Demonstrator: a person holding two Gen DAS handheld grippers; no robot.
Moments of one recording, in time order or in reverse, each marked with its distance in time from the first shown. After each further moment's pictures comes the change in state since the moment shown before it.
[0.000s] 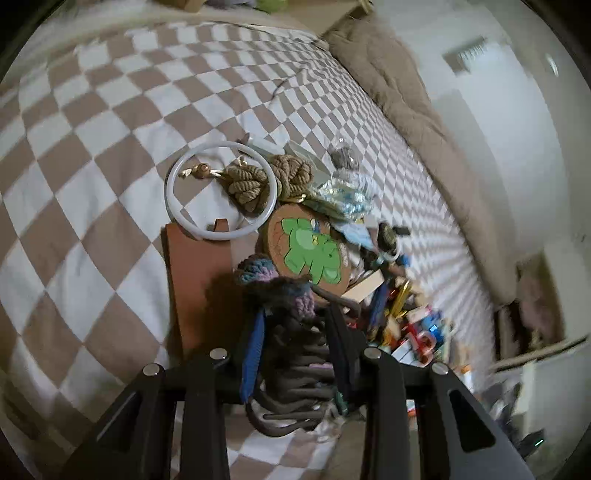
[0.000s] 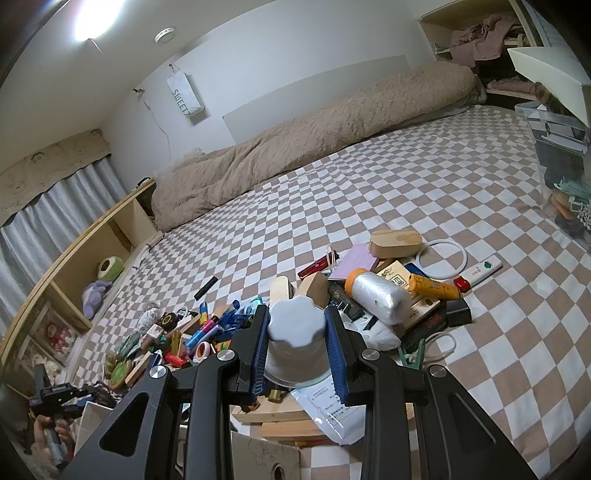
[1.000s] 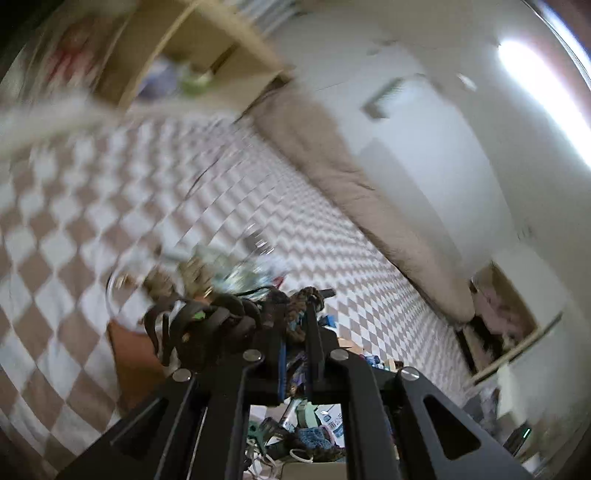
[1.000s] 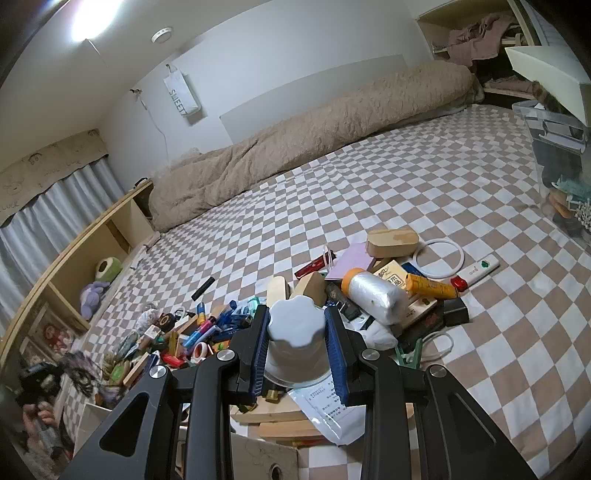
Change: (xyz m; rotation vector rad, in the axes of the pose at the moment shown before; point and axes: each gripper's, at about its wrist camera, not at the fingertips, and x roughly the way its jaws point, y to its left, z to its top) left arm -0.073 -0.069 -0.014 0.242 -0.297 -0.176; right arm 0.003 -0.006 0.000 0.005 0.004 -0.004
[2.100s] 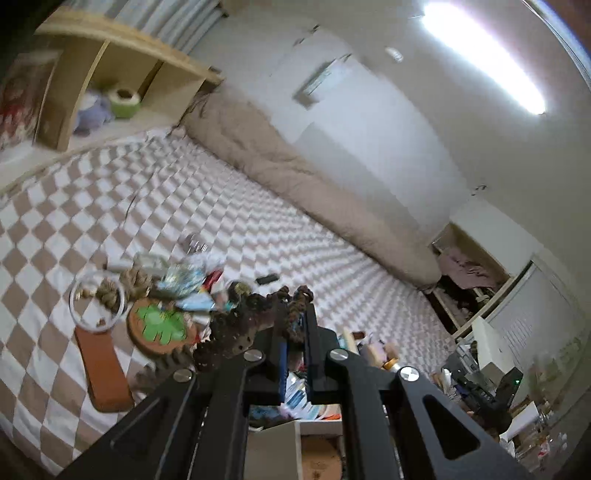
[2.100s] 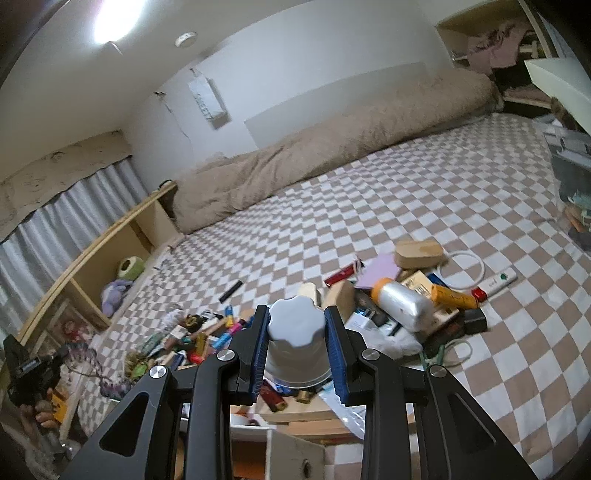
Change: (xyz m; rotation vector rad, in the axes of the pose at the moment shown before) left arm -0.042 -0.063 -0.006 0.128 0.020 -0.163; right arm -0.024 0.023 0.008 -0.035 -0.024 0.095
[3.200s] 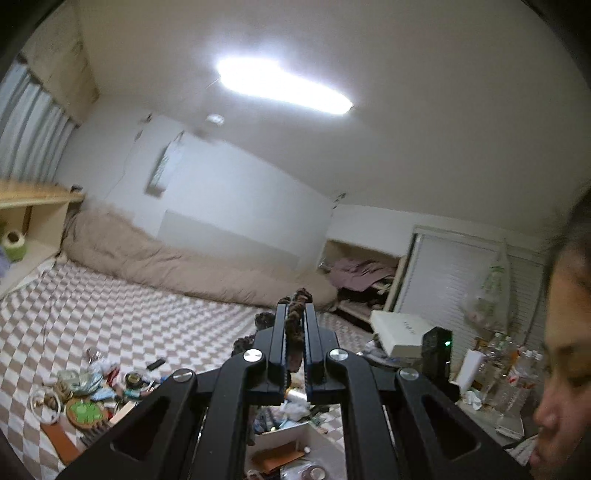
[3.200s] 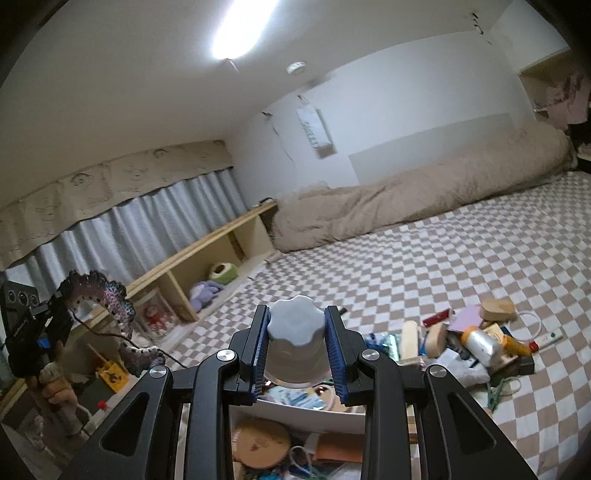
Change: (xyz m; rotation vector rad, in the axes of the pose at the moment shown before) left arm -0.139 -0.167 -0.013 0.396 -0.247 -0.413; right arm -0.098 0.096 0.007 -0.175 -0.112 0.310
